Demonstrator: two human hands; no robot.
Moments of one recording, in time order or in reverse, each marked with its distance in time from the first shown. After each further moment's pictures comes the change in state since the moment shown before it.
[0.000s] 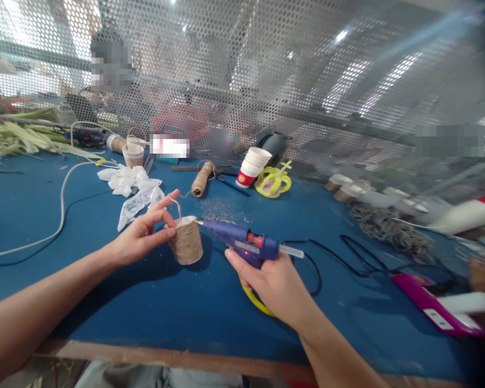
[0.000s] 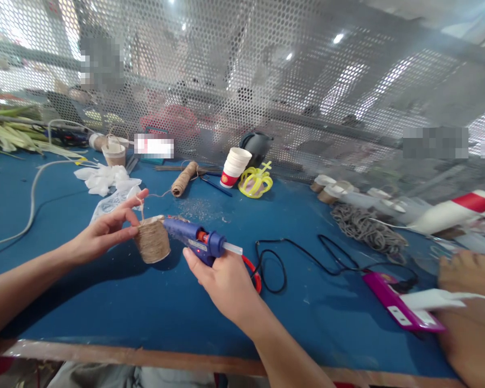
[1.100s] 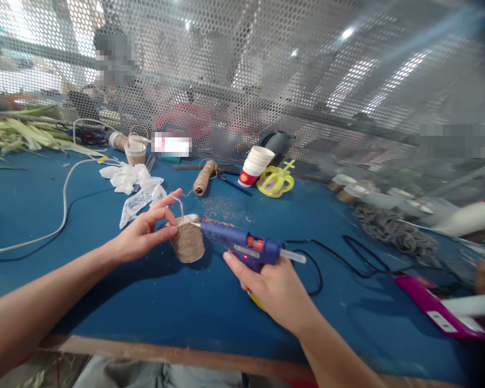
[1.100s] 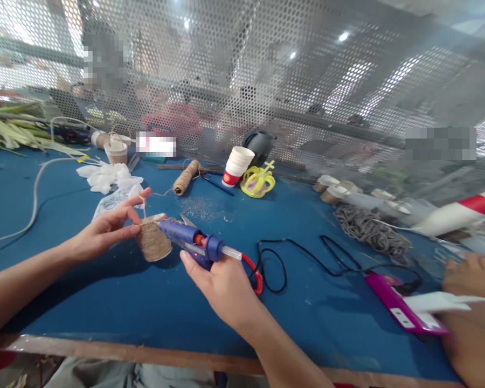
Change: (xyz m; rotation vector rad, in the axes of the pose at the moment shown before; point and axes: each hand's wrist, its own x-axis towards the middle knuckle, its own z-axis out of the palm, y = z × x) left_hand -0.001 -0.004 -0.001 0.003 -0.009 0.035; right_hand -0.004 -0.001 0.003 -0.052 0.022 -0.123
